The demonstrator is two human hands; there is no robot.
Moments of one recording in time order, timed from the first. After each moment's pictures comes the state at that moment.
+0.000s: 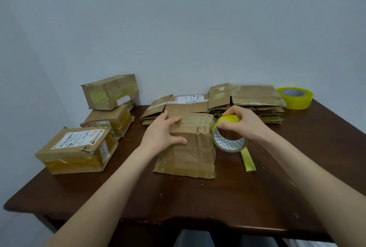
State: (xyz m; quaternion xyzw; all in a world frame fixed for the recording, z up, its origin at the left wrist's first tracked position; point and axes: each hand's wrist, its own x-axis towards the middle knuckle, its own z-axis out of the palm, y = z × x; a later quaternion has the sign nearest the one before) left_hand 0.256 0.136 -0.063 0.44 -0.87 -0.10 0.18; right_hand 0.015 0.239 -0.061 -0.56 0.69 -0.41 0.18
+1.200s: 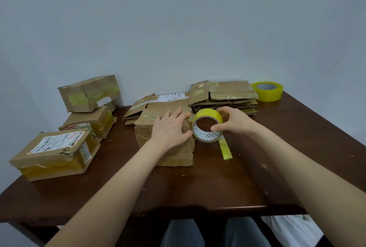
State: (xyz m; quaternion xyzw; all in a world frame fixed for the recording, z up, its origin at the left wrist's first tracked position) left_hand 0.188 0.170 -0.067 0.39 -0.91 0.07 0.09; right_hand -0.014 0.259 -0.071 -0.54 0.75 -0.32 0.20
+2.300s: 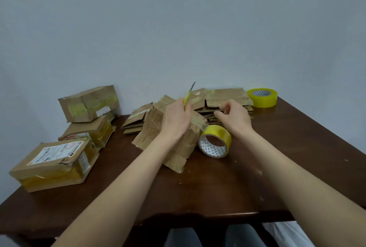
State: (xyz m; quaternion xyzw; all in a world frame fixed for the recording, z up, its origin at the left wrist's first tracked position) left_hand 0.148 0.187 -0.023 0.39 -0.83 -0.15 0.38; right_hand -0.001 0.266 -0.048 -0.42 0.78 -0.46 0.05
